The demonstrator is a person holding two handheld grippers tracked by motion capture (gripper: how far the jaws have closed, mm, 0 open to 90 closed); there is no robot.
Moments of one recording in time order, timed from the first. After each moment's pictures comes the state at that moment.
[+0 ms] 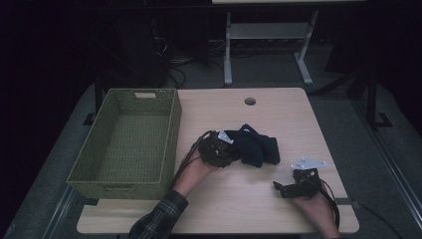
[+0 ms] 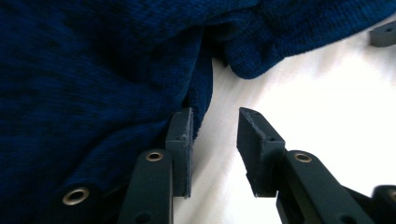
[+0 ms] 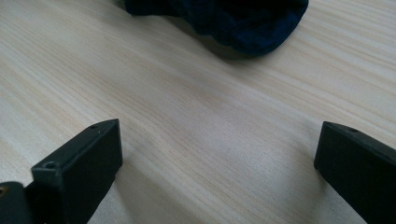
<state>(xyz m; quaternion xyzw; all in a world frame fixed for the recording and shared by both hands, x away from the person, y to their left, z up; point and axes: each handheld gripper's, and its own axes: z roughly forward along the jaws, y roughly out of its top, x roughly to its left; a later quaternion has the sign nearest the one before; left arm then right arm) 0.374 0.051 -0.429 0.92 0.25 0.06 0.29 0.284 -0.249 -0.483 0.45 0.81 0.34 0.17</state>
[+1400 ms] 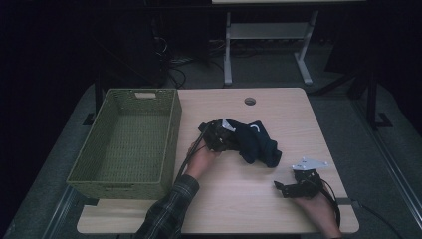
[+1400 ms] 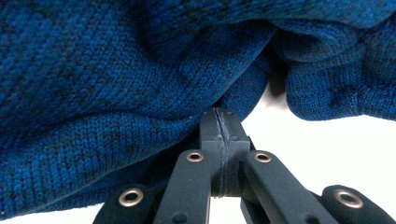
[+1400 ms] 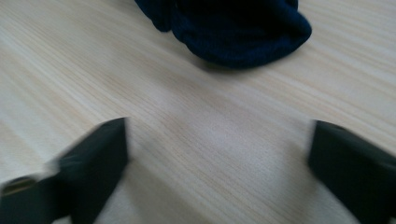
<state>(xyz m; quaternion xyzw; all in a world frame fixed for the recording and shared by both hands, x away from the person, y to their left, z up) 0.423 0.039 -0.447 0.91 0.26 0.10 0.29 0.282 -0.251 -0.478 0.44 0.81 0.35 0.17</state>
